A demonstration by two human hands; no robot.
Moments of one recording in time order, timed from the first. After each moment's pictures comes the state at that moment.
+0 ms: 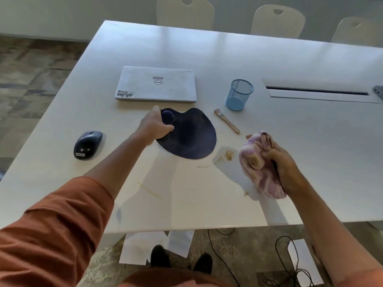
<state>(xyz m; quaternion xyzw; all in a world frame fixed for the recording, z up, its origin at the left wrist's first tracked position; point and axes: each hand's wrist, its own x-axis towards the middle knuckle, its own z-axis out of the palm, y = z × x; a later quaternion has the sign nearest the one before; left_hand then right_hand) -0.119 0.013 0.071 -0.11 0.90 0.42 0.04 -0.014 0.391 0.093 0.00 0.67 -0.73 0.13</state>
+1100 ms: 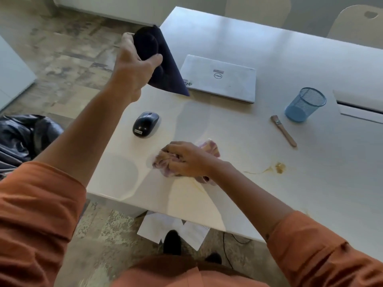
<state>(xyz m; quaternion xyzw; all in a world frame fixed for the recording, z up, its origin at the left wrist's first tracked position) -0.058 -0.144 0.186 -0.19 0.78 0.54 -0.26 -0.030 0.077 0.067 -0.50 0.80 -0.27 0.22</state>
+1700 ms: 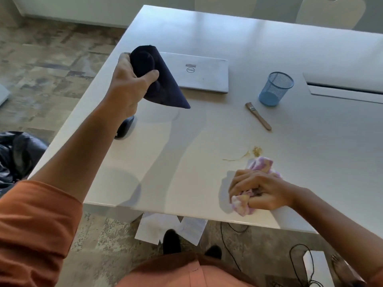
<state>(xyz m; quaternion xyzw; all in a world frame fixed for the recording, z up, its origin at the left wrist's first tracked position) -0.055 -0.071 0.172 -0.17 0.78 0.56 -0.20 -0.004 0.320 0.070 -0.52 0.77 -0.28 0.26</state>
